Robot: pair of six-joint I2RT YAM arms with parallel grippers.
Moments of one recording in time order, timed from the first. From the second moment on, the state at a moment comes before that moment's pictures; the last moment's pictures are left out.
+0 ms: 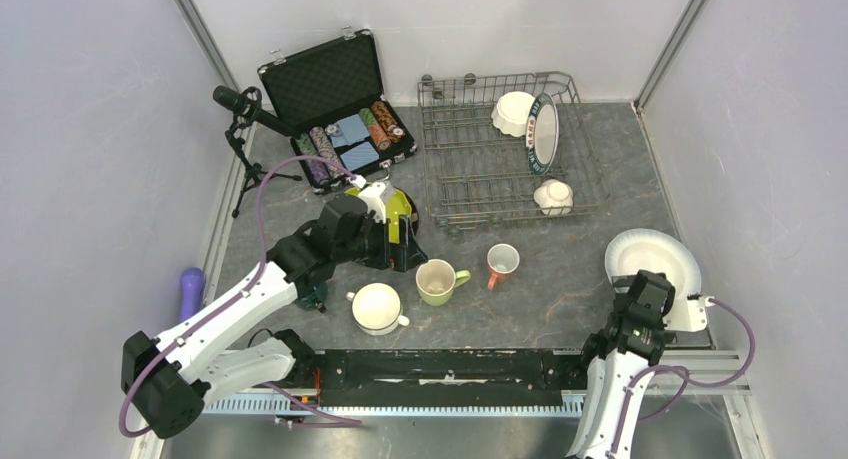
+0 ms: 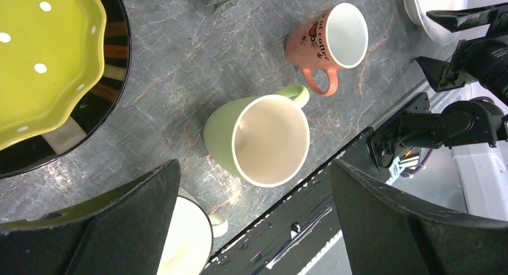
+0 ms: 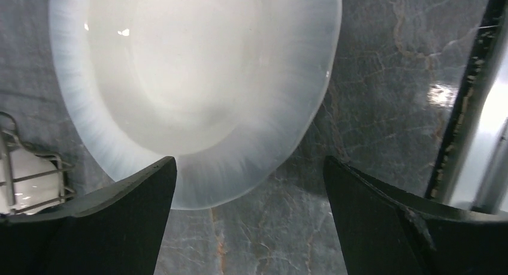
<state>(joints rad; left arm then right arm) -0.70 1.00 0.81 -0.45 0.19 -0.54 -0.47 0.29 0.22 -0.76 0.33 0.97</state>
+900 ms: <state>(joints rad) -0.70 1.05 0.81 -0.45 0.21 -0.53 -0.47 0.18 0.15 -0.60 0.29 1.28</state>
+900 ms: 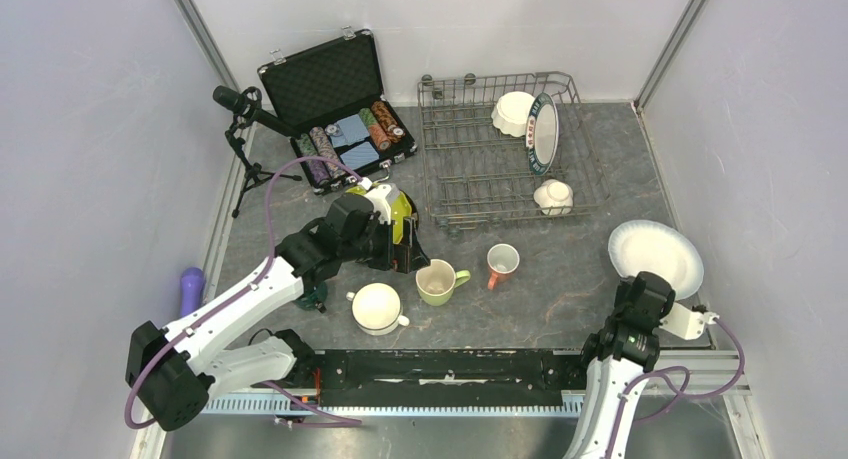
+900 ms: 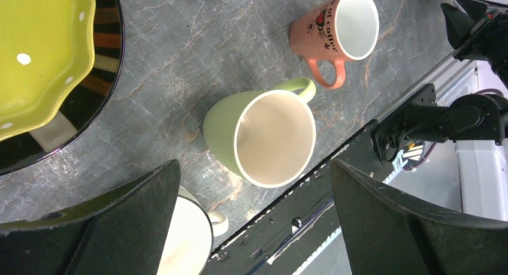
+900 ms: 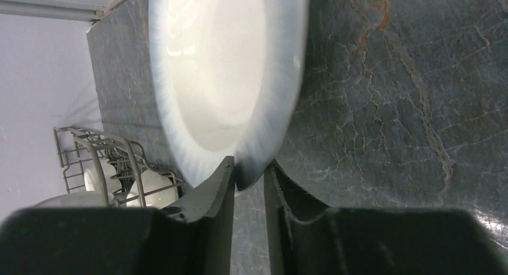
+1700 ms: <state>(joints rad) -0.70 1.05 0.81 -0.45 0.22 -0.53 -0.47 0.35 0.55 -0.75 0.58 0.77</state>
